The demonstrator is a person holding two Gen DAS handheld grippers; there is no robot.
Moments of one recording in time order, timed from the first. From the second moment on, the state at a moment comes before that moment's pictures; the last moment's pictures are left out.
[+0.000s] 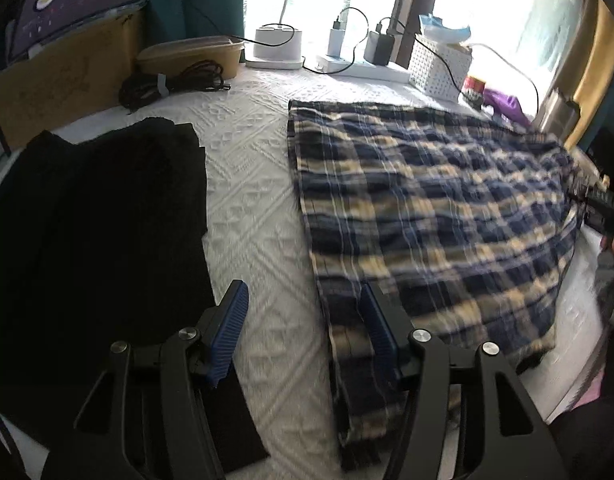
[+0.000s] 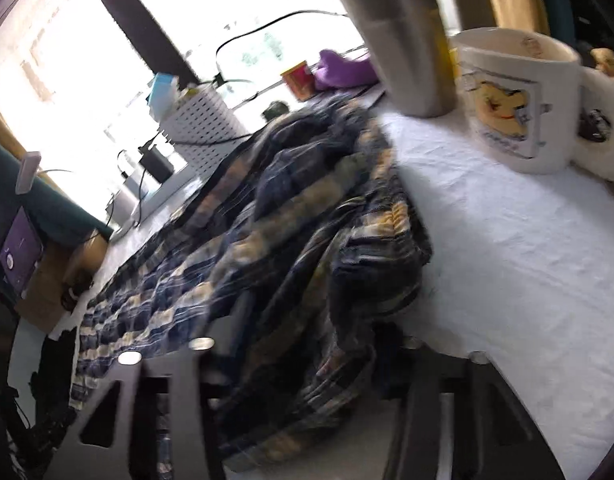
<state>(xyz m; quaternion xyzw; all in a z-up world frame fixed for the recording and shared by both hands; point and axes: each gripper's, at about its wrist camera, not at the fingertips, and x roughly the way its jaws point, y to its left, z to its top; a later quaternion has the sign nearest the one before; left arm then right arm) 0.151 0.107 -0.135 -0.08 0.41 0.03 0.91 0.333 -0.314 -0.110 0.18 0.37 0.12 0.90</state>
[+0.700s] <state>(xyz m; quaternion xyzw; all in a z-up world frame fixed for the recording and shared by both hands) 0.093 0.088 -0.114 -0.07 0.36 -0.02 0.93 0.226 -0.325 -0.051 0.11 0.30 0.09 0.94</state>
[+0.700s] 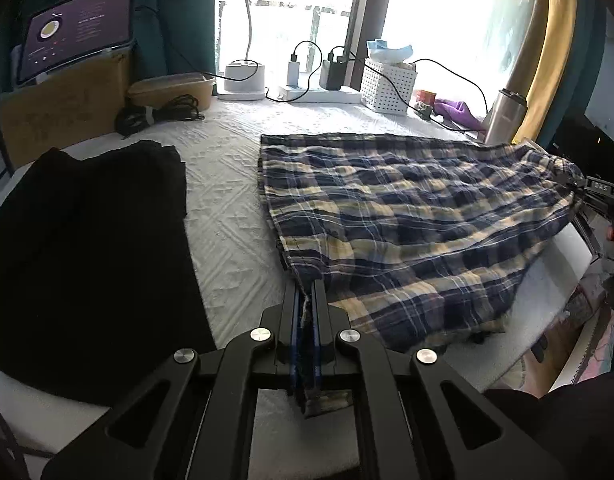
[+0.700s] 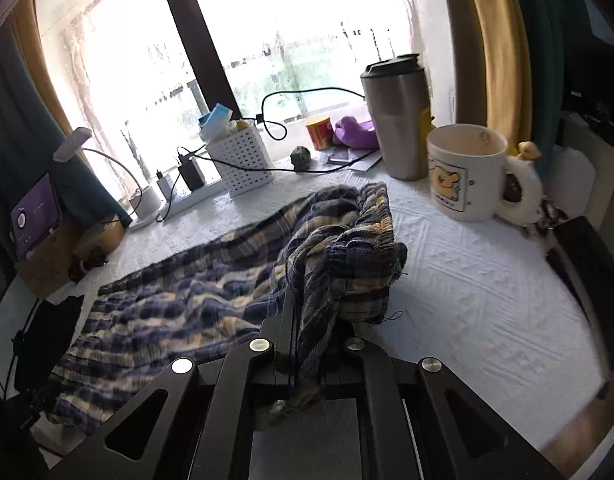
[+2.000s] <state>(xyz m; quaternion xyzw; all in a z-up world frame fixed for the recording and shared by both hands) 0.238 0.115 -0.104 -0.06 0.37 -0.05 0.93 0.325 -0.228 -0.060 -0.13 0.29 0.15 0.94</state>
